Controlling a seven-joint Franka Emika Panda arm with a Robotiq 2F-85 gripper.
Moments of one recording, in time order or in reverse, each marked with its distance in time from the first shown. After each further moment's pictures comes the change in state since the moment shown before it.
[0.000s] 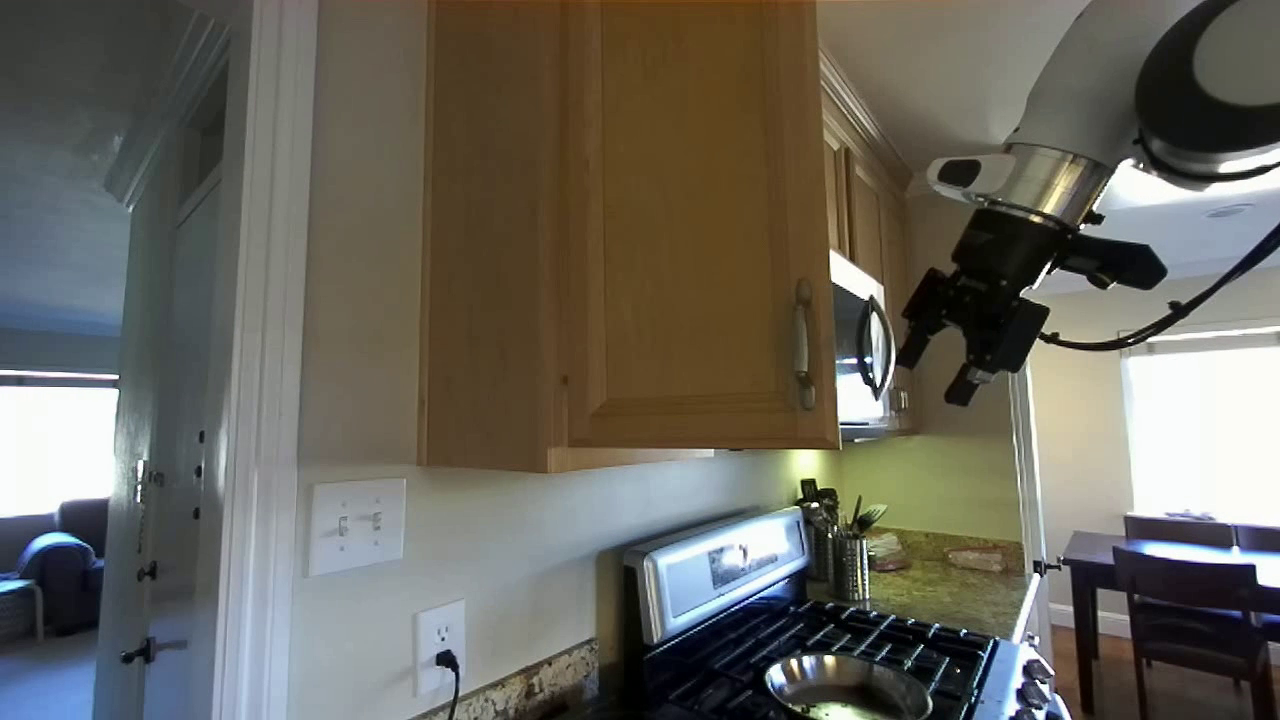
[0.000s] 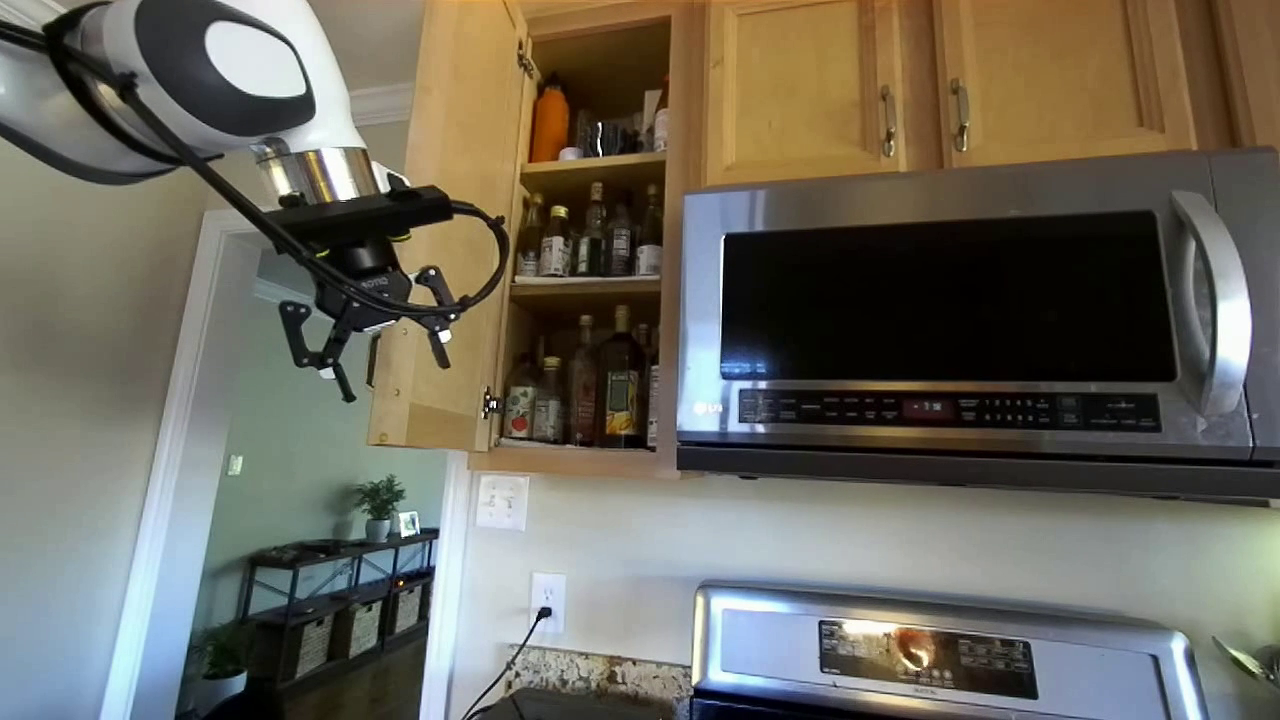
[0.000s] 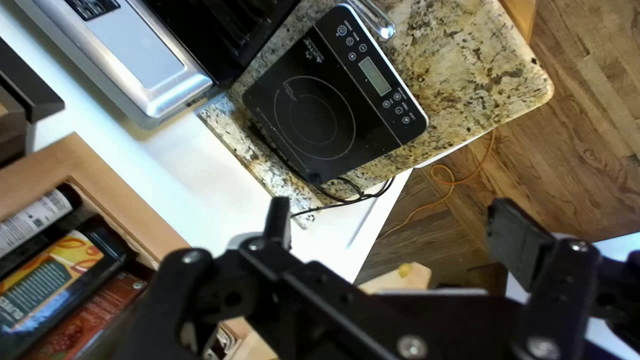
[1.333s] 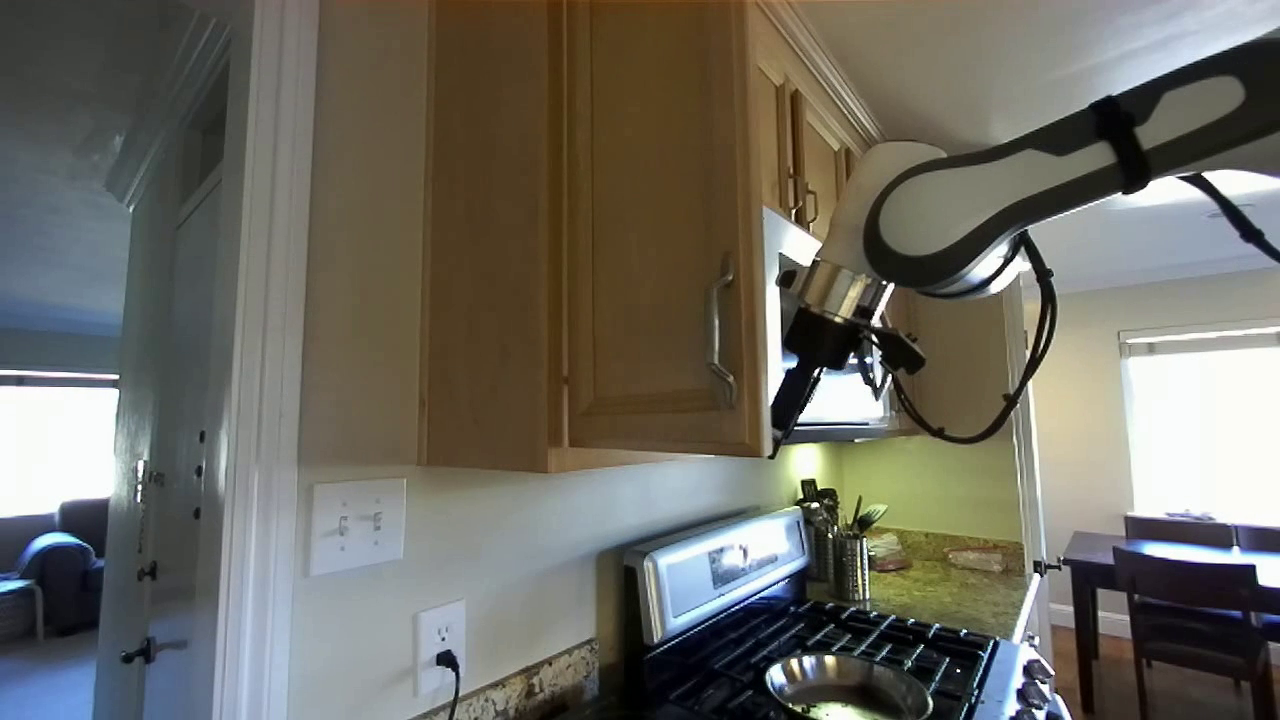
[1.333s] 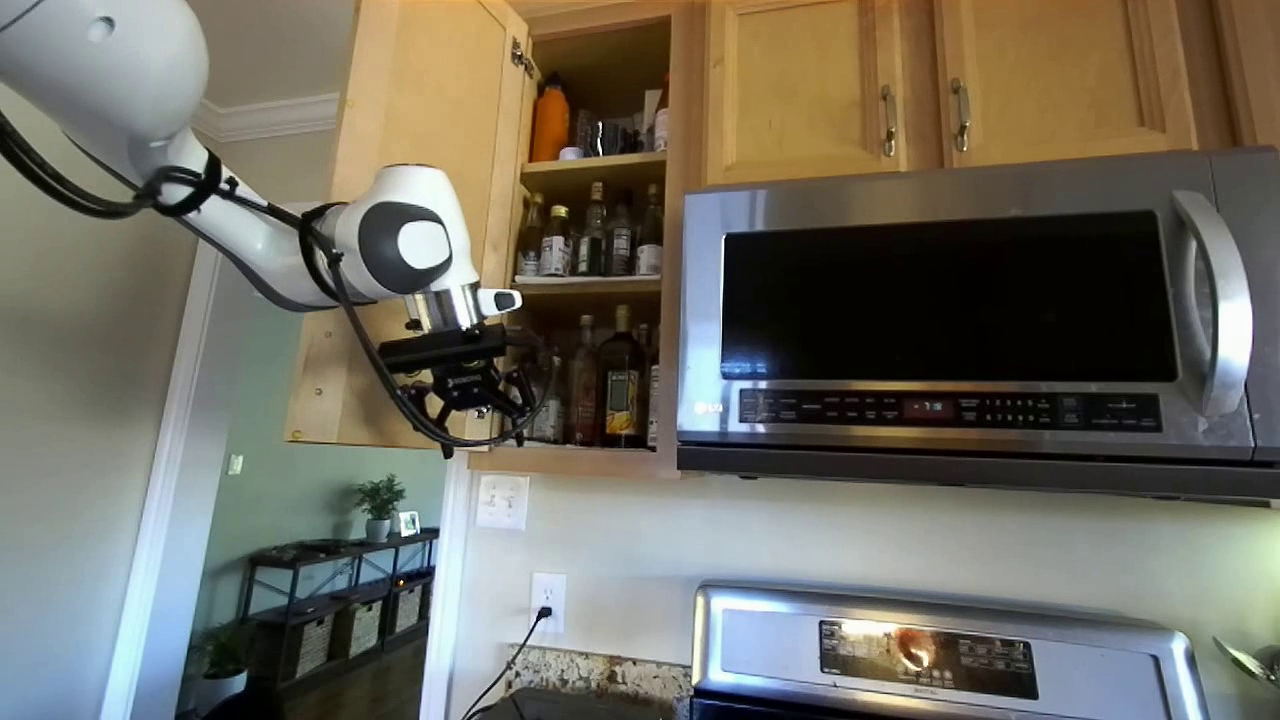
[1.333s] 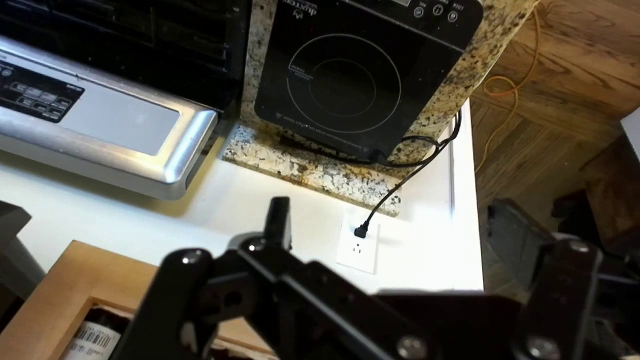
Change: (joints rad) arm -0.048 0.545 0.024 0.196 0.095 0.306 0.480
